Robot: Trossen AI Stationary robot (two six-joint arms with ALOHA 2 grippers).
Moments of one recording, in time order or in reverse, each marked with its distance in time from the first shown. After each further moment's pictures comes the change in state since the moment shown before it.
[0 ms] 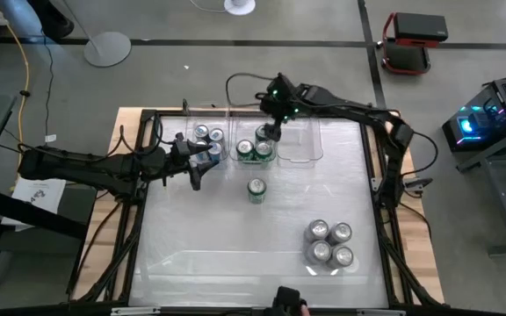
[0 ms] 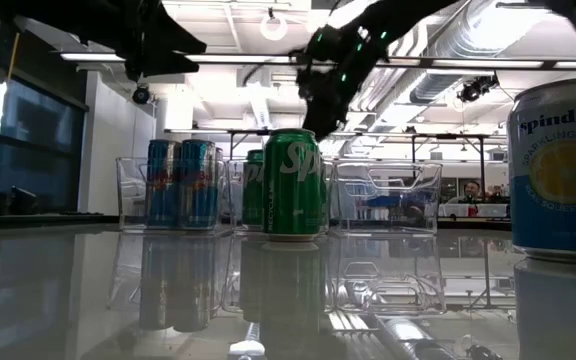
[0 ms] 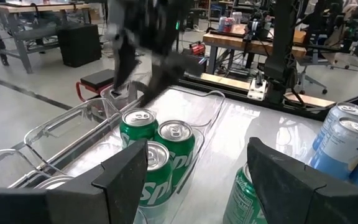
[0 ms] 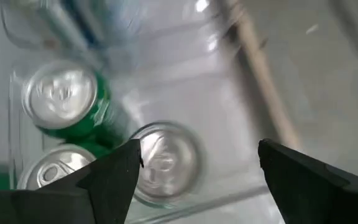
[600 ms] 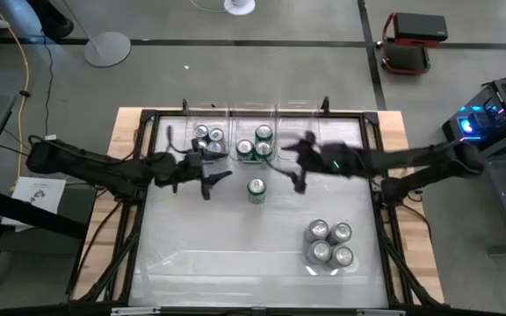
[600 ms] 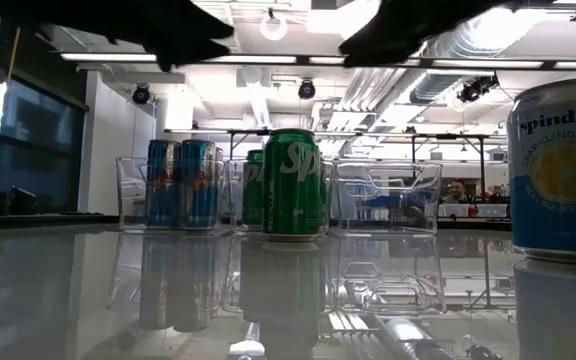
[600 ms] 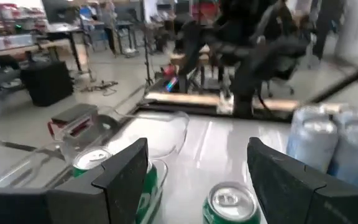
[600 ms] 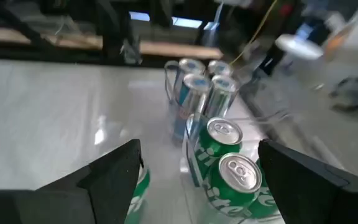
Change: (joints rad) left arm -0.059 0.211 0.005 0.314 0.072 0.158; right arm 0.510 -0.699 -0.840 0.716 0.384 0.145
